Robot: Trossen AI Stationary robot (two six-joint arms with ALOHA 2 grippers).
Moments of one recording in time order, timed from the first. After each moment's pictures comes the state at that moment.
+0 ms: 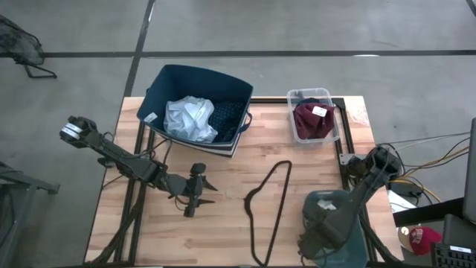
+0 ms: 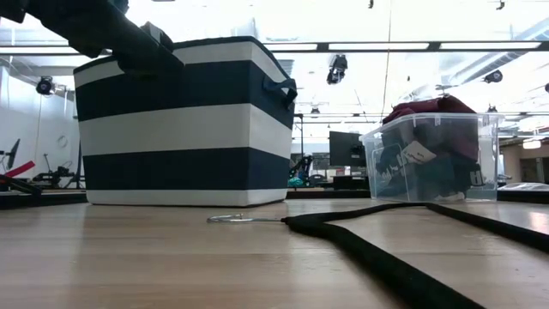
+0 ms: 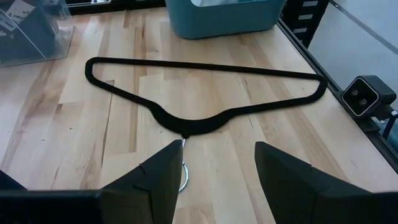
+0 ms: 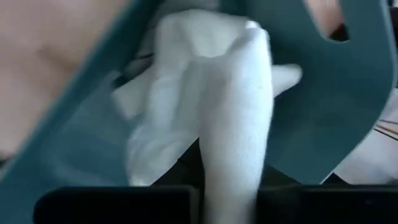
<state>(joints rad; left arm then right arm) -0.45 1.18 0.62 0.09 -0.25 -0.15 0.83 1.85 1.55 -1.57 -0.16 1.62</state>
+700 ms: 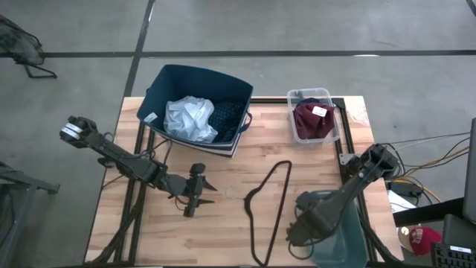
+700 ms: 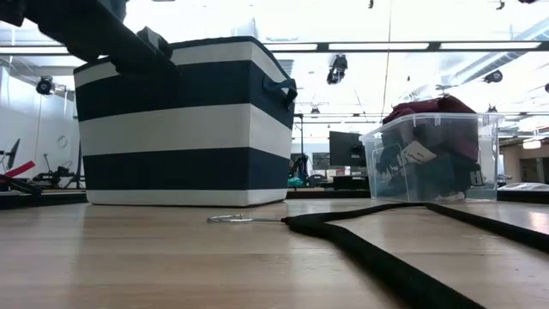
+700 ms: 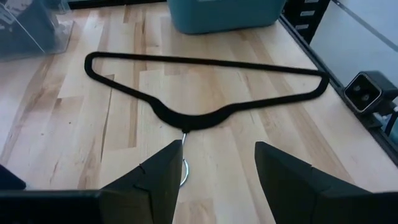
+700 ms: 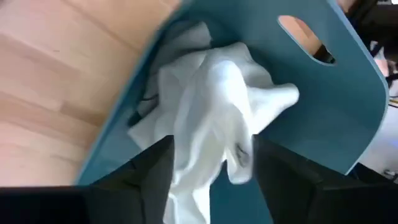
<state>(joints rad) -0.45 1.18 0.60 0.09 -0.25 -0.16 0.71 1.85 1.53 -1.57 -0.15 1.67</state>
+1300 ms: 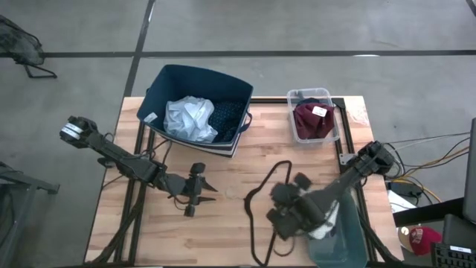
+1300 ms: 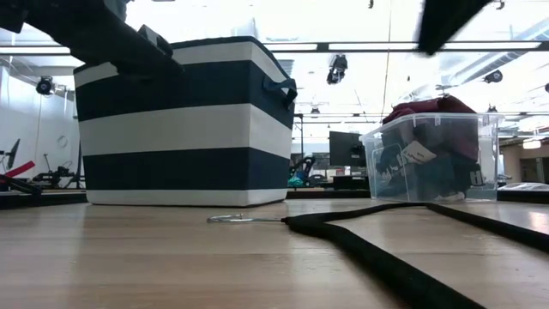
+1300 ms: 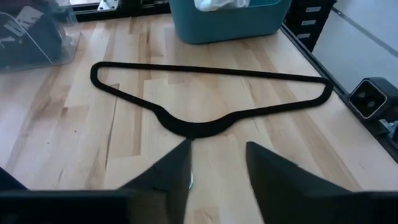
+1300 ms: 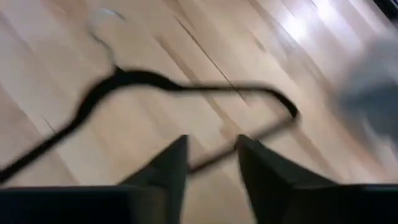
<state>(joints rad) -0.45 1.18 0.57 0.17 -0.27 -0.13 0.63 1.85 1.63 -1.41 0.56 1.36</state>
